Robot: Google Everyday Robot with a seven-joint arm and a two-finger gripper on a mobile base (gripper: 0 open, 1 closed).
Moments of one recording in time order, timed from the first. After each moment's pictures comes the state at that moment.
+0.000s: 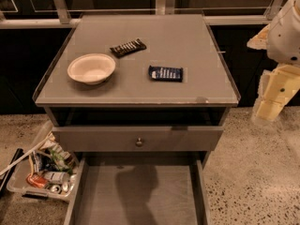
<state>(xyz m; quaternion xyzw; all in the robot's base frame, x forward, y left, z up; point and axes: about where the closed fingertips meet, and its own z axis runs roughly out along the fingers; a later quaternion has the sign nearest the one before) 0.438 -0.217 0.977 -0.60 0.78 -0.03 0.16</state>
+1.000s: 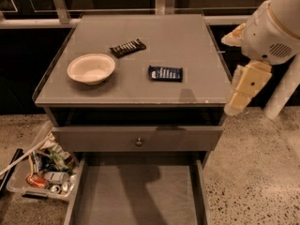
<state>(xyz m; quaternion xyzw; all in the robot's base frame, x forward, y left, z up) 0.477 -0.182 0.964 -0.63 0.75 0.01 0.22</state>
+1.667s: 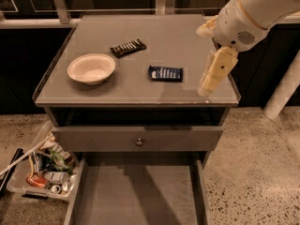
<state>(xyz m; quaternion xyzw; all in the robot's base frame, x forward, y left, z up) 0.535 -0.136 0.959 -0.64 0.72 0.07 0.27</state>
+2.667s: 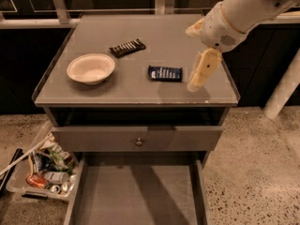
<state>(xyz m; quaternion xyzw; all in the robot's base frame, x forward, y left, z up) 0.580 -0.125 0.936 -0.65 0.70 0.06 0.28</state>
